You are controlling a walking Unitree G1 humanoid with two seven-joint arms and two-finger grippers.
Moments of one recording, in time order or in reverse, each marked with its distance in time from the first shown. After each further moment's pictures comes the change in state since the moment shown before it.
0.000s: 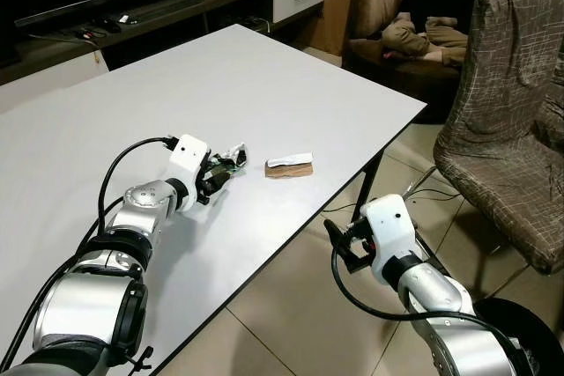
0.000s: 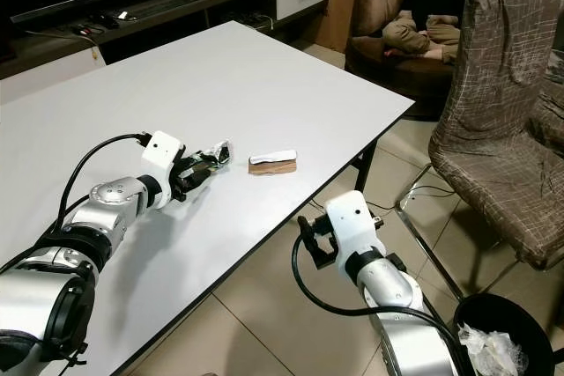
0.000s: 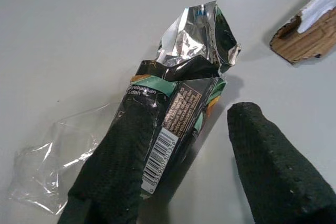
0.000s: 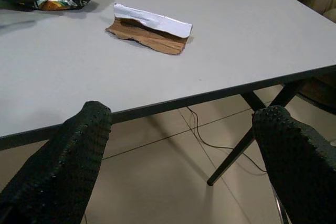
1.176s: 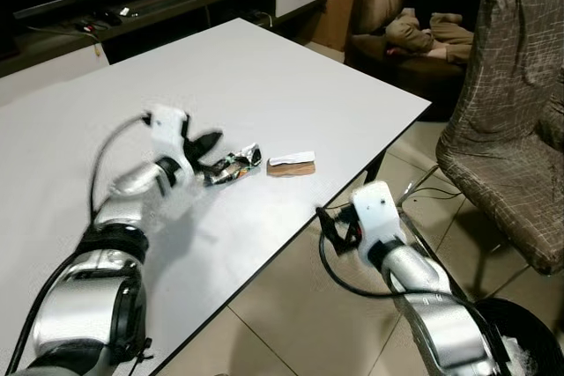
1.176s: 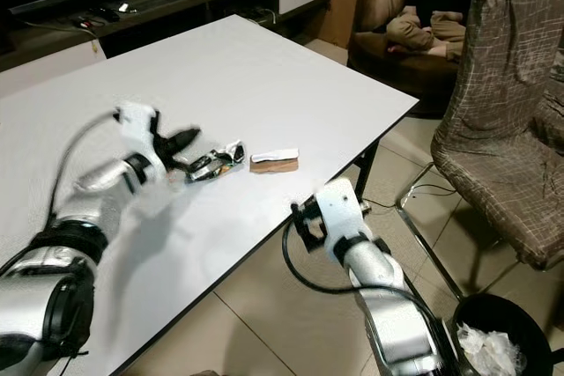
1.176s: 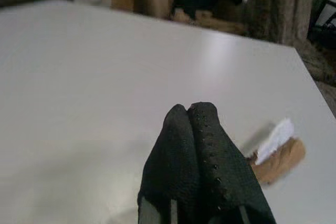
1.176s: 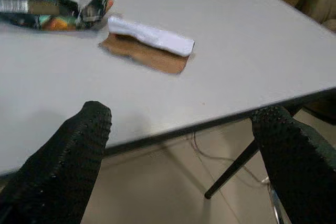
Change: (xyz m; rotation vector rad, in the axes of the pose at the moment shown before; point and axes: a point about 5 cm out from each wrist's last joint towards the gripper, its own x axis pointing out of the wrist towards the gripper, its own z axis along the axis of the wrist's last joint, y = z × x) left arm -0.014 0.015 0.043 -0.204 -0.367 -0.042; right arm 0.028 0.001 0.007 -0.013 -0.053 -0.025
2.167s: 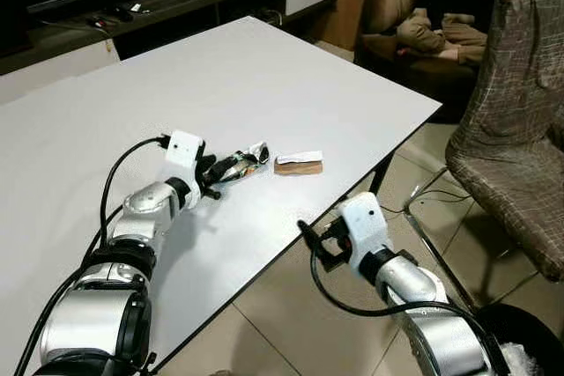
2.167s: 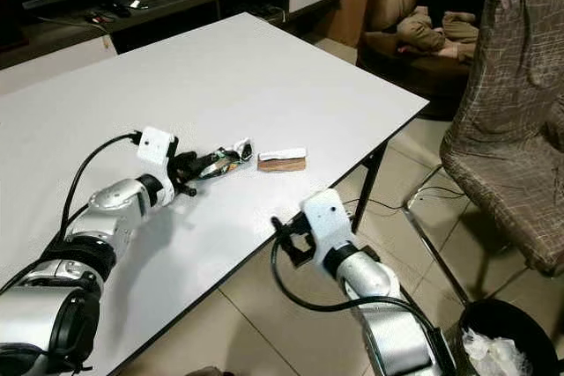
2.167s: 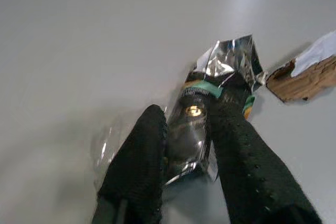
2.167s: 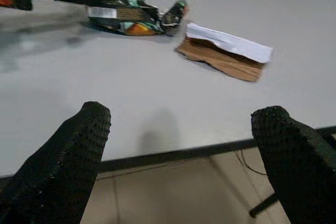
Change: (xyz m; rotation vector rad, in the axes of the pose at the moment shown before) left arm -0.002 -0.011 -0.044 0.056 0.193 0.053; right arm -0.010 0.021 -0.004 0.050 -0.015 0.193
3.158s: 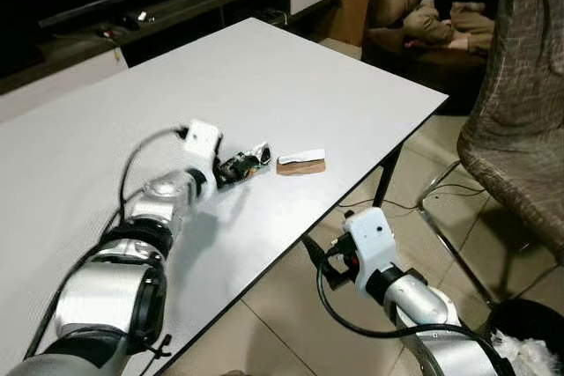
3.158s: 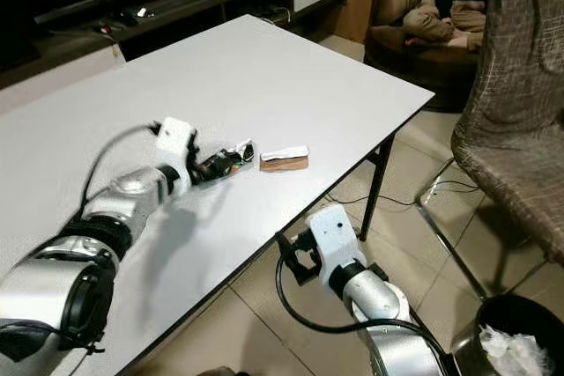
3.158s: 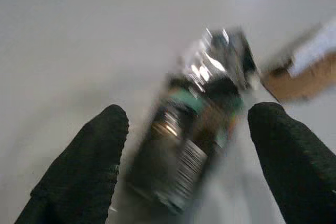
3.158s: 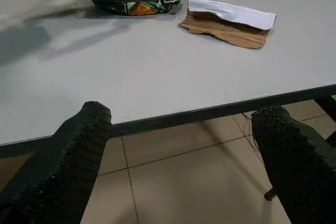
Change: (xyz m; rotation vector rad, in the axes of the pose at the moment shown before) left arm 0.021 -0.022 0.006 -0.038 0.131 -0.013; right arm -0.019 0.008 -0.010 0.034 0.050 -0.020
